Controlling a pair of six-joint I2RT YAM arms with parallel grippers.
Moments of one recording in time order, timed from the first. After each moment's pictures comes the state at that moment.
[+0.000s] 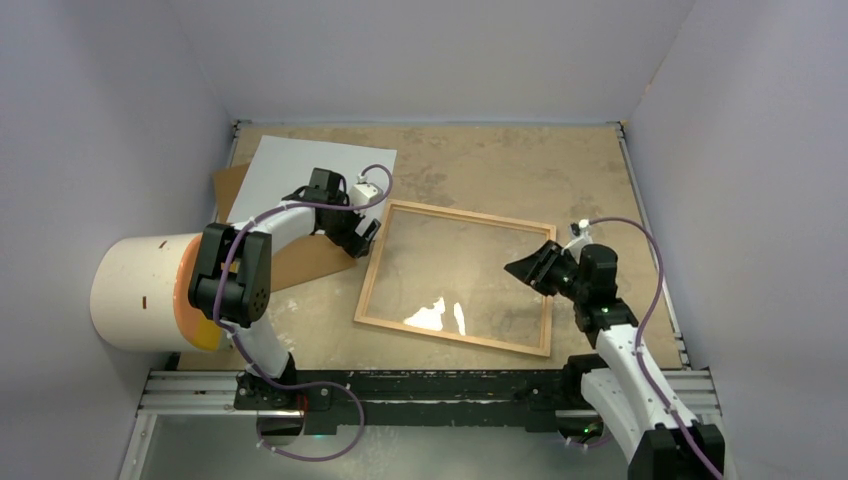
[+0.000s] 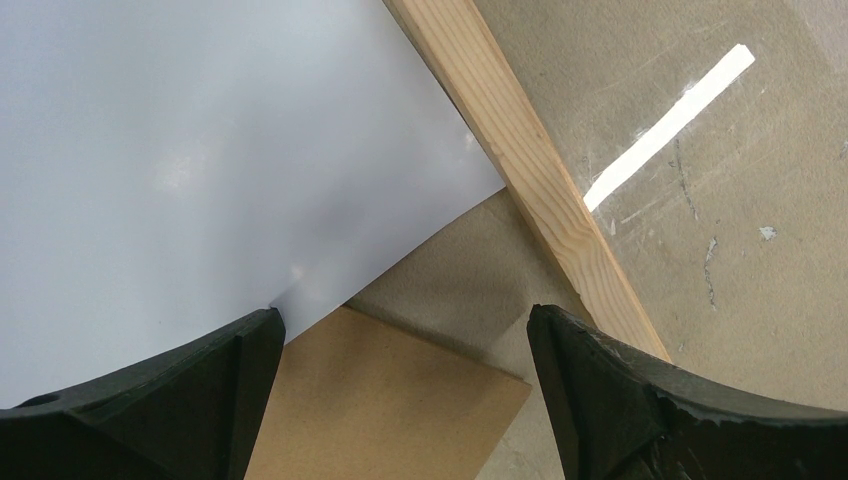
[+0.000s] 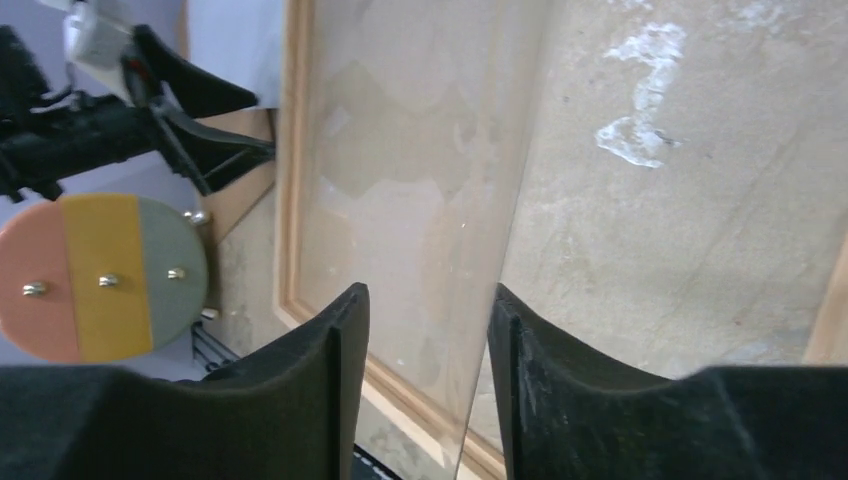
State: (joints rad) left arm -0.22 1.76 1.06 -0.38 0.31 0.43; right arm 0.08 0.73 0.33 -0.10 -0.51 0.77
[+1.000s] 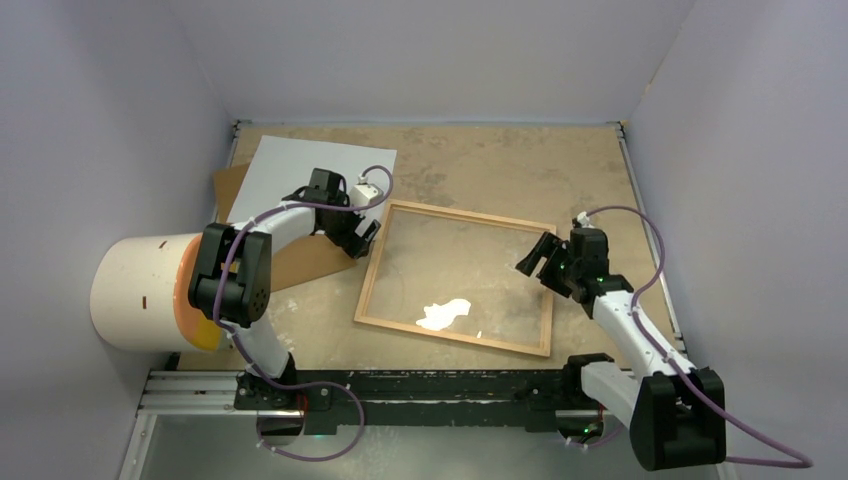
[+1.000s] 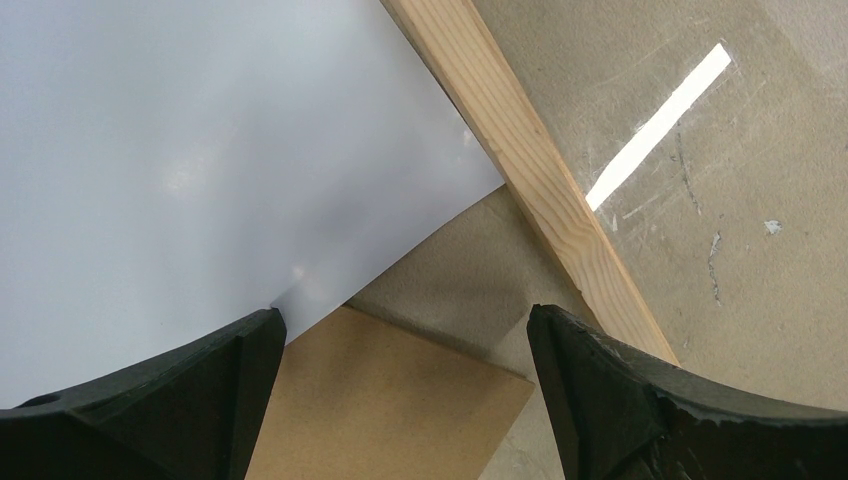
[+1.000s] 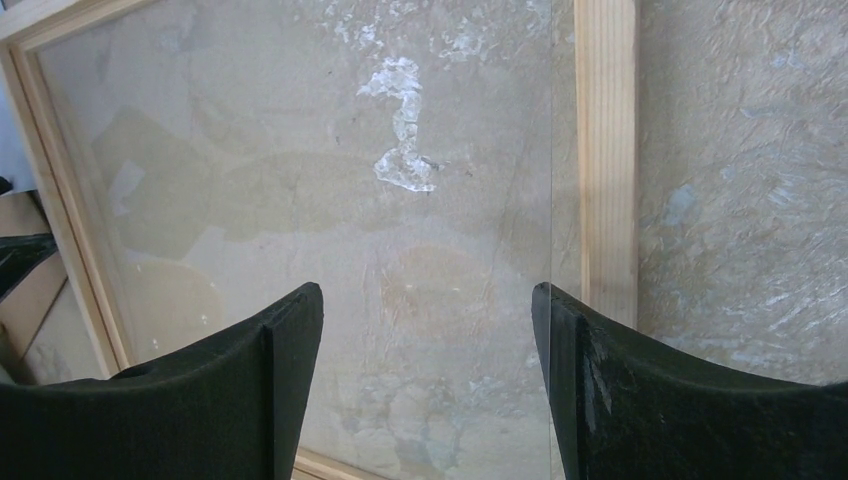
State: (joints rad) left arm -0.22 1.76 1.06 -0.38 0.31 0.45; right arm 0.08 0.99 0.48 -0.31 -0.17 0.62
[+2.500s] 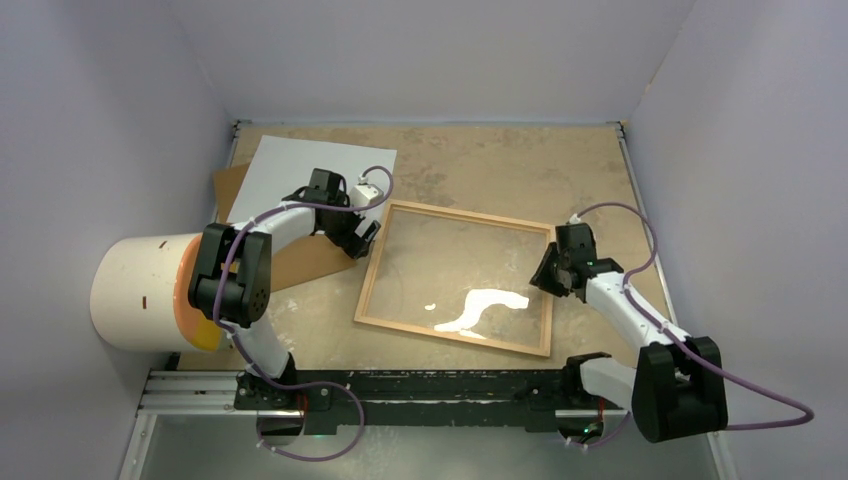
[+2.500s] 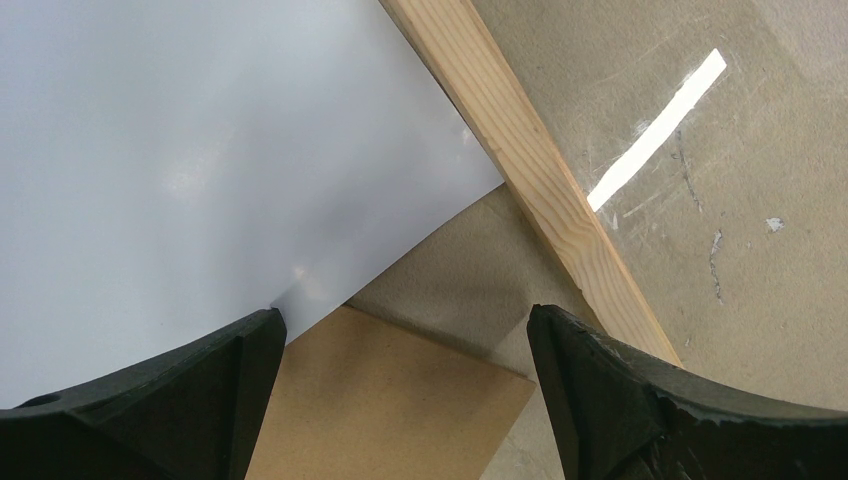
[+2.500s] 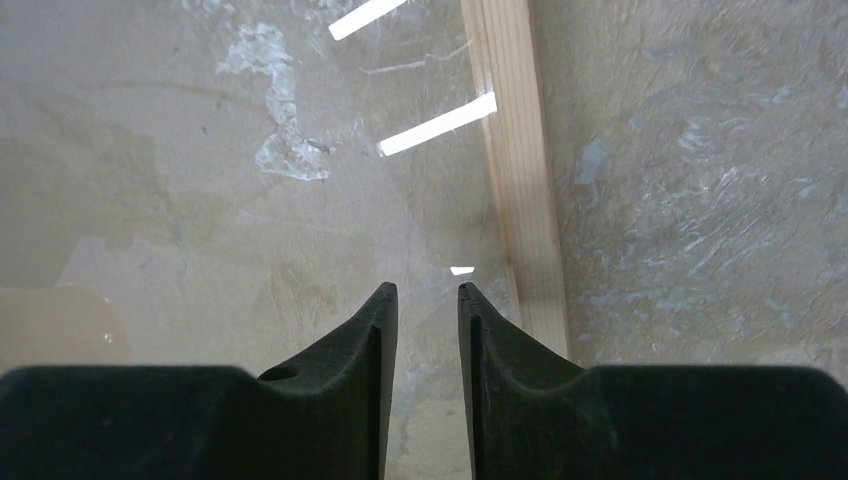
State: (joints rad) left arm -0.22 1.76 1.05 -0.37 0.31 0.46; right arm 0.14 1.13 0.57 -0.46 -0.01 0.62
